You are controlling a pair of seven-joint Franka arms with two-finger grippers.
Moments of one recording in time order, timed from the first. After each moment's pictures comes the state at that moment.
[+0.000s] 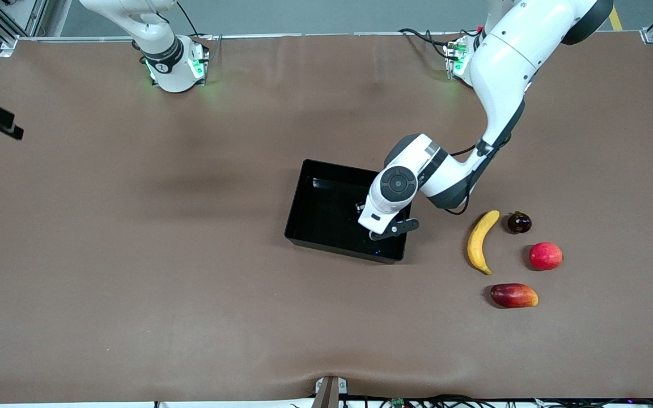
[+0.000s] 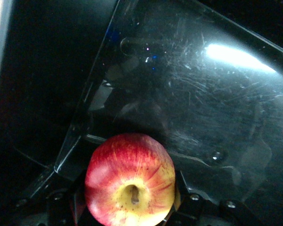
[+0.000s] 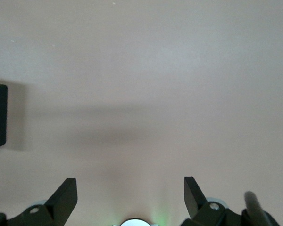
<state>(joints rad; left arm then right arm) -0.23 0.72 -0.46 -1.64 0.22 2.12 -1.00 0.00 -0.03 -0.09 -1.48 0.02 1.40 -0.08</state>
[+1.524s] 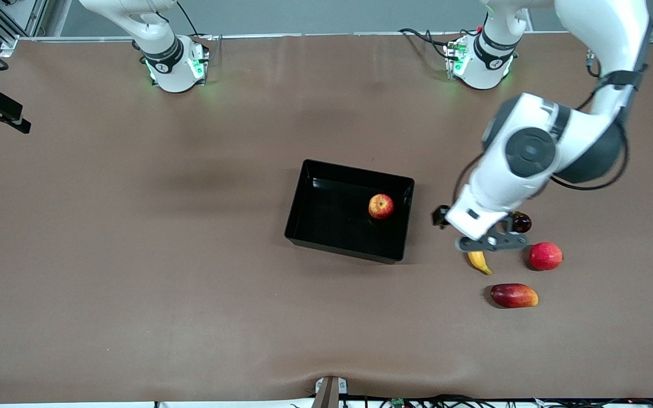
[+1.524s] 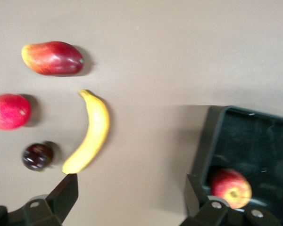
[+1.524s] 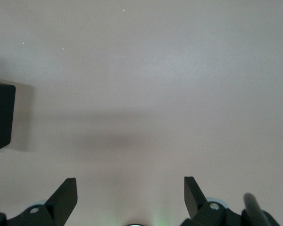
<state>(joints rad) 0.05 0.41 -0.45 -1.58 0.24 1.92 -0.42 0.01 -0.05 -0.08 -1.51 0.02 1.43 -0.08</state>
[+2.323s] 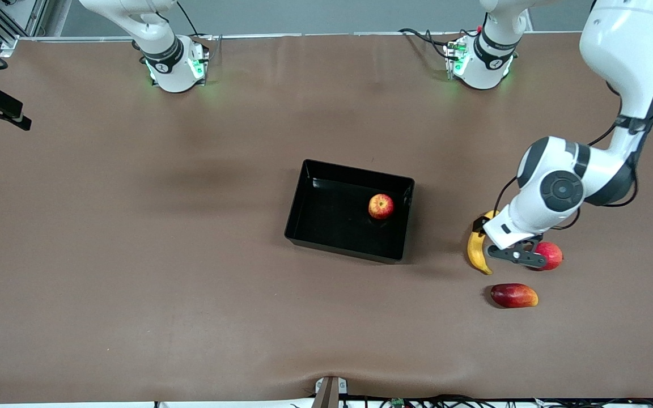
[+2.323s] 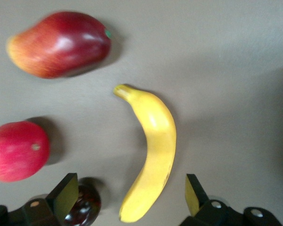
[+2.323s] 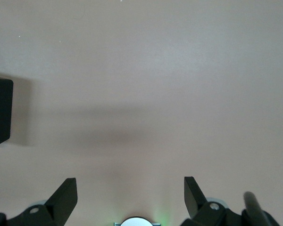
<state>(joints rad) 0.23 0.49 -0.45 -1.90 0.40 2.28 -0.15 0.00 -0.05 -0.09 -1.51 0.02 1.40 -0.08</state>
